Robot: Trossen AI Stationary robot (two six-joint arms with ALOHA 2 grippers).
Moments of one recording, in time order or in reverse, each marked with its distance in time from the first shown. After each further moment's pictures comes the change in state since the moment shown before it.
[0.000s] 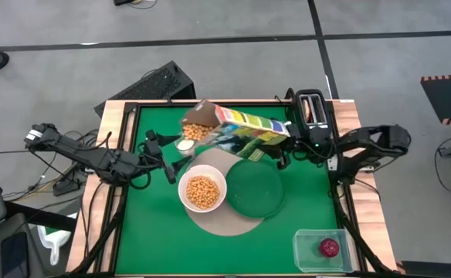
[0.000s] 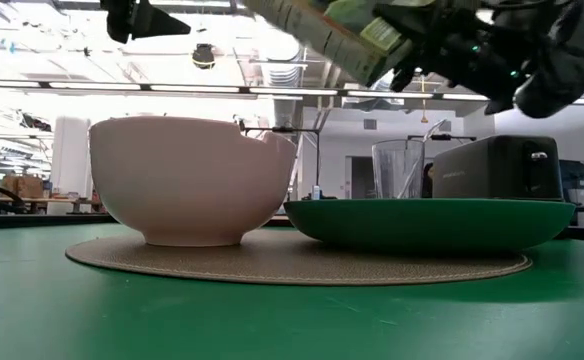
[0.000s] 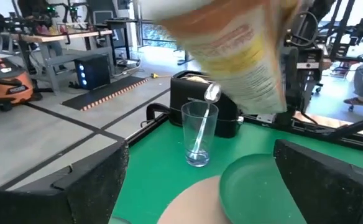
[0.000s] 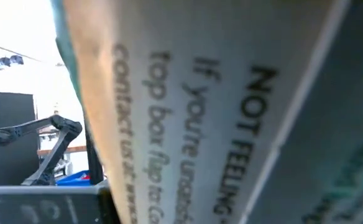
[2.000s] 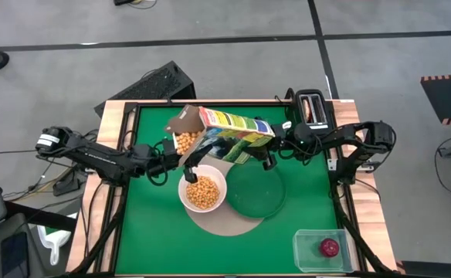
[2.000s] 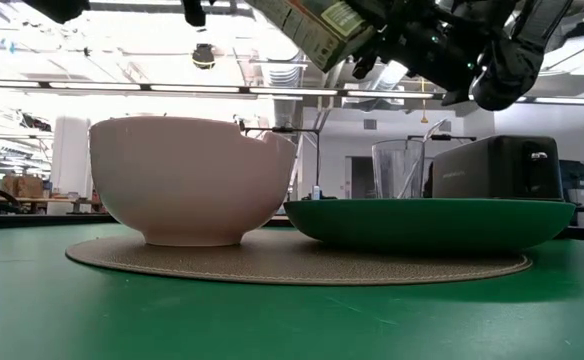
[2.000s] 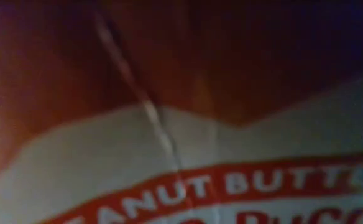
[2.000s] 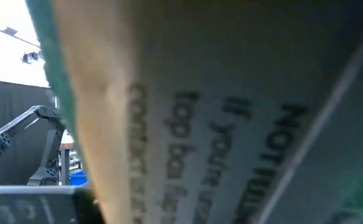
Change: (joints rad) left arm 0.186 0.384 0.000 0.872 0.389 0.279; right arm 0.053 0.153 0.217 -0.043 -0.047 -0.046
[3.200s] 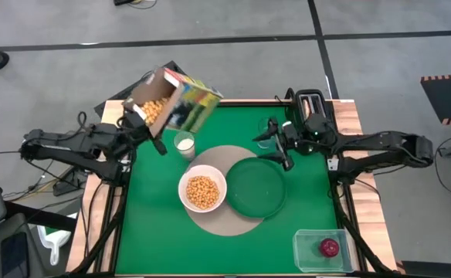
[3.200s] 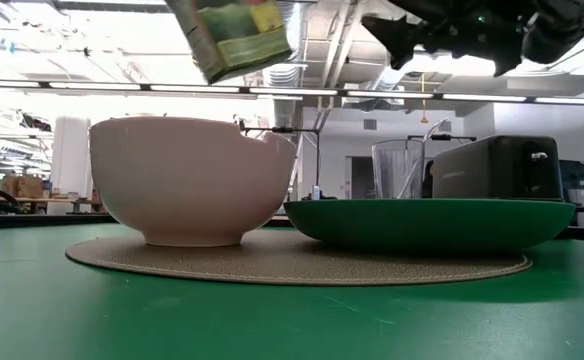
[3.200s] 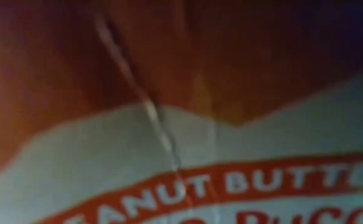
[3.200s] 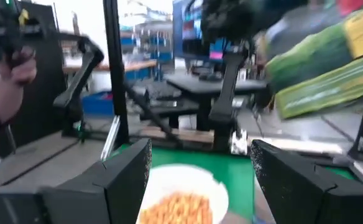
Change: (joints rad) left arm 0.002 -0.459 0.276 -1.071 -0.421 -0.033; right arm -0.065 -0.494 -0.050 -0.836 -0.138 -0.206
